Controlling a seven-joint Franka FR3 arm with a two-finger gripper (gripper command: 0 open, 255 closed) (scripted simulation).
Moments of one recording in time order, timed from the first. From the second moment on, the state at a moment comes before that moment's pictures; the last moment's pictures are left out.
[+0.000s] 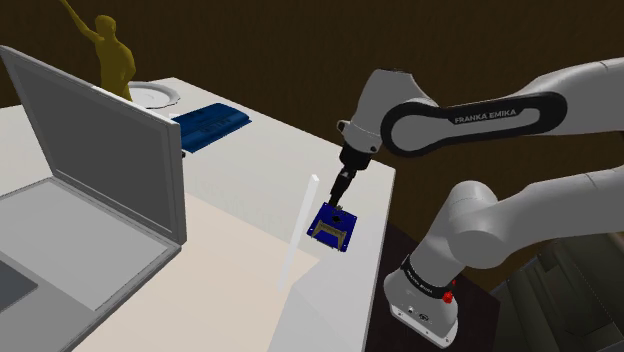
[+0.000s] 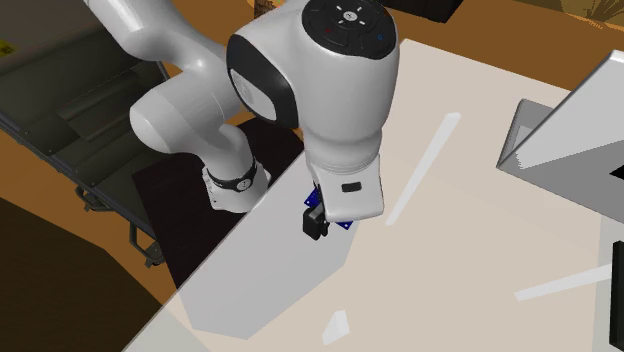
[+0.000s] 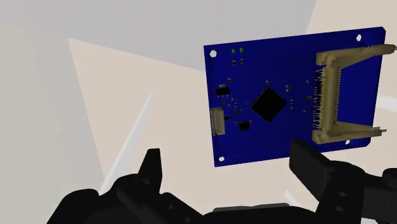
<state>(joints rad) 0.24 -0.76 0.03 -2.88 0.11 2.13 -0.08</state>
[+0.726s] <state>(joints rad) 0.25 -0.73 0.03 -2.91 0.11 2.20 -0.08</state>
